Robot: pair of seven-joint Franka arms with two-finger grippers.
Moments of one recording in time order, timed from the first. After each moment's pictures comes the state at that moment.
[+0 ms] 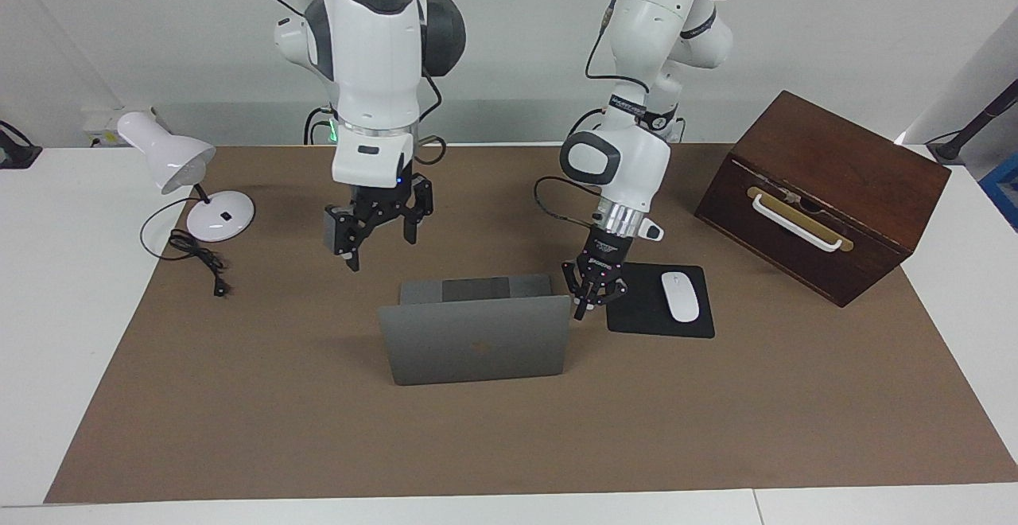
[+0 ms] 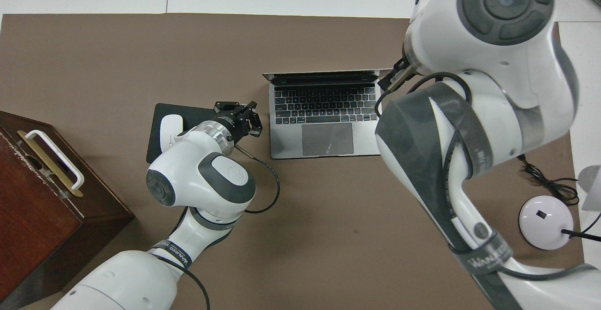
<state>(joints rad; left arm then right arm) -0.57 0.37 -0.04 -1.99 -1.43 3.17 -1.68 0.29 0.31 0.07 -1.28 -0.25 1.77 -0.29</state>
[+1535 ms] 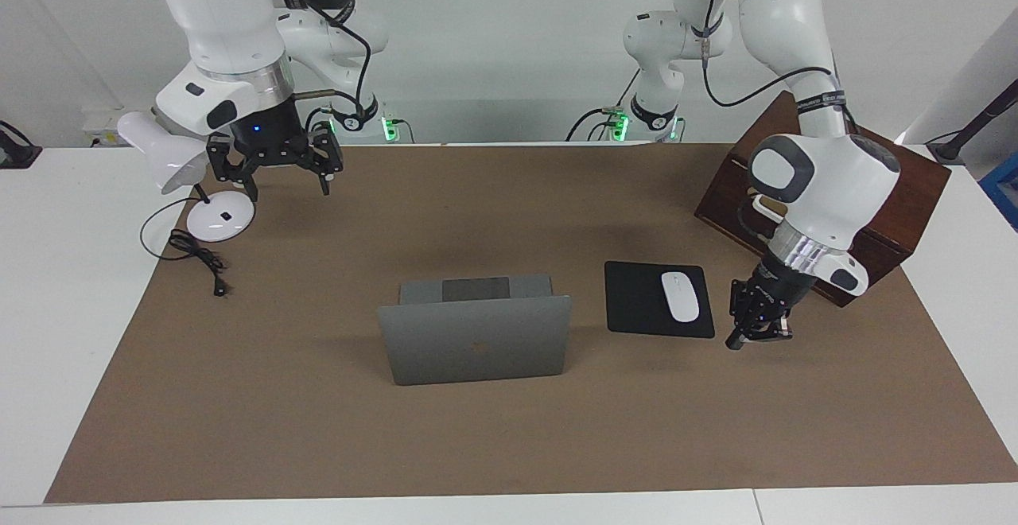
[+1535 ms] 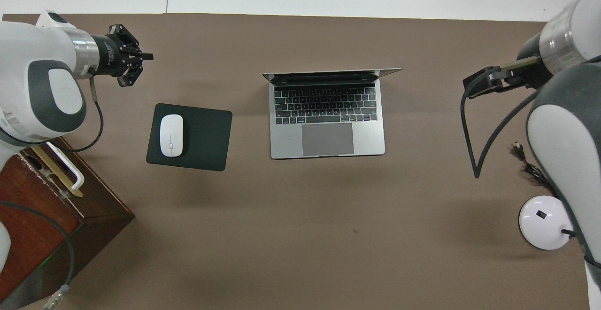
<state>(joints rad) -0.05 0.36 -0.04 -1.66 -0.33 2.36 -1.34 0.09 0.19 0.07 -1.28 -0.09 1.50 0.01</state>
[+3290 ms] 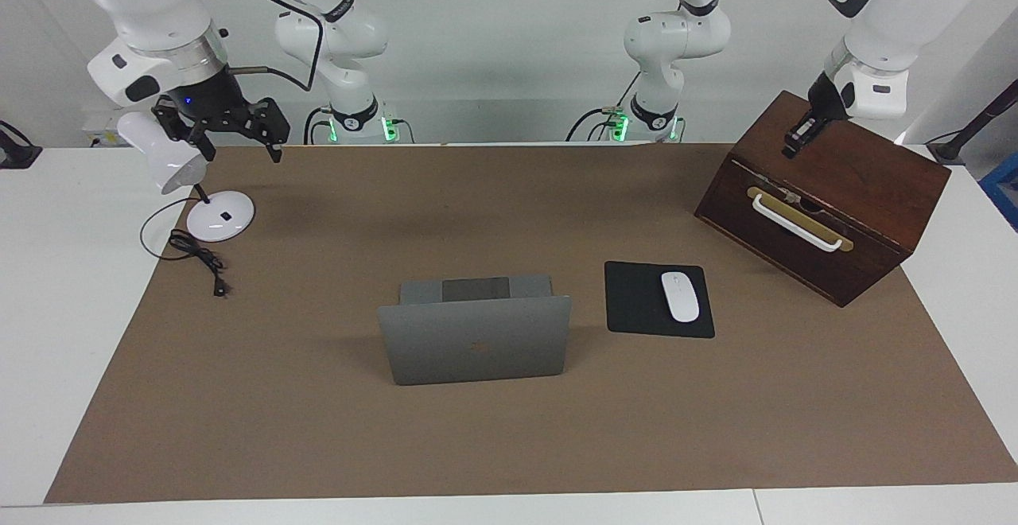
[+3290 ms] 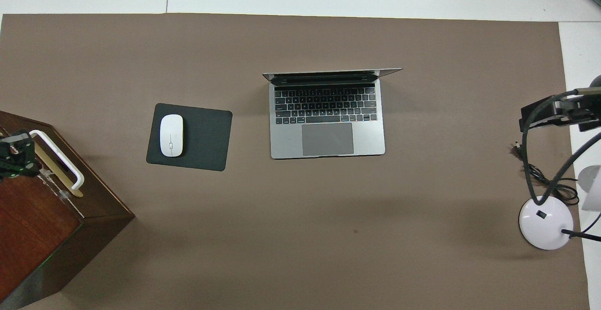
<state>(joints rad) 0.06 -0.20 -0.01 -1.84 0.02 1.54 -0.48 -0.01 0.04 0.04 -1.46 -0.05 1.44 0.04</state>
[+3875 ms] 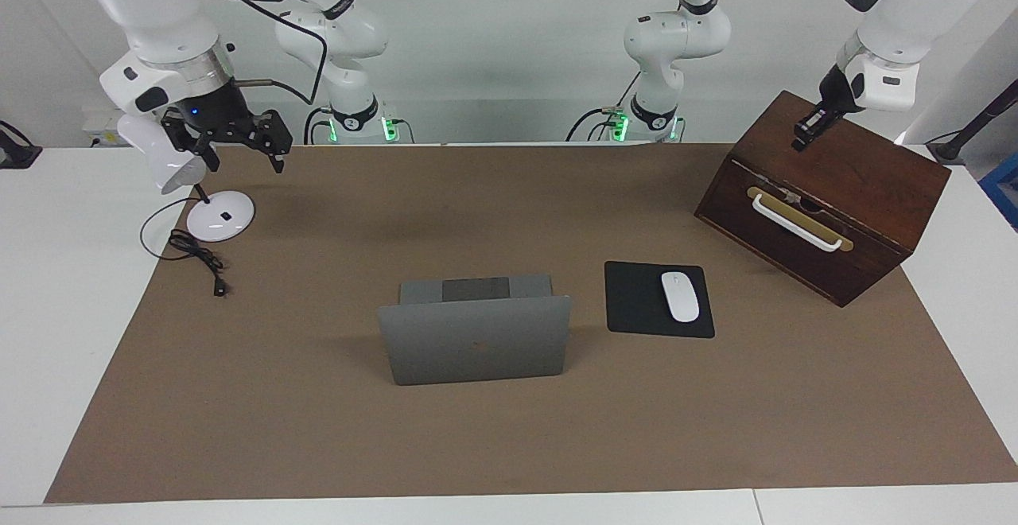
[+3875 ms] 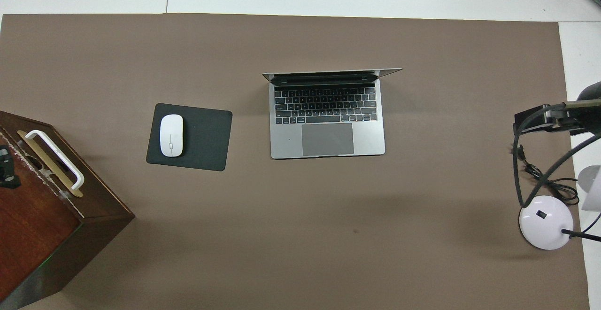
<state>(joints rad) 0.04 -0.19 0.06 -1.87 0.02 1.56 -0.38 -0.02 -0.02 0.04 -1.59 -0.05 1.55 0.04</state>
